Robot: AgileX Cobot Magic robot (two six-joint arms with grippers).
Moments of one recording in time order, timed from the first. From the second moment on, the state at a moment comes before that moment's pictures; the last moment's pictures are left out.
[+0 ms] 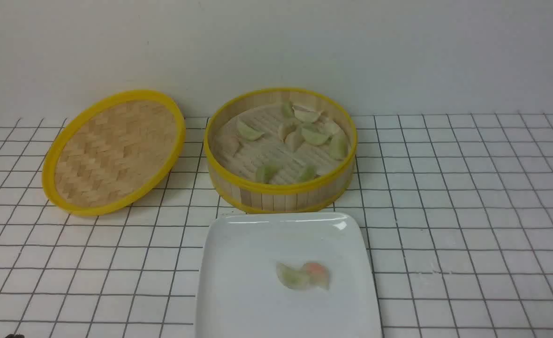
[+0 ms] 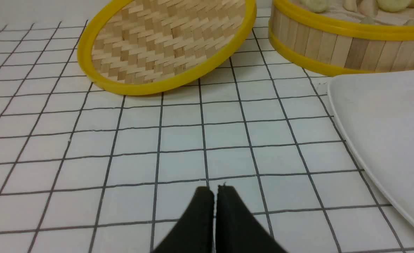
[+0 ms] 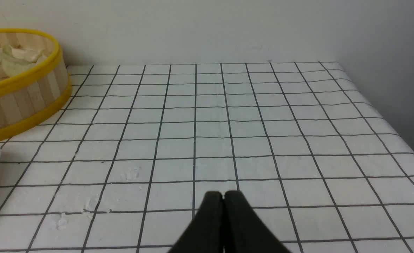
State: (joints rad) right arm -0.01 -0.02 0.02 -0.23 0.39 0.28; left arm -0.06 -0.01 0.03 -0.10 0.38 0.06
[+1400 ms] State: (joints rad) right arm -0.01 -0.02 0.03 -0.10 0.26 0.34; left arm -0.06 0.16 -0.33 -0.59 -0.21 -0.10
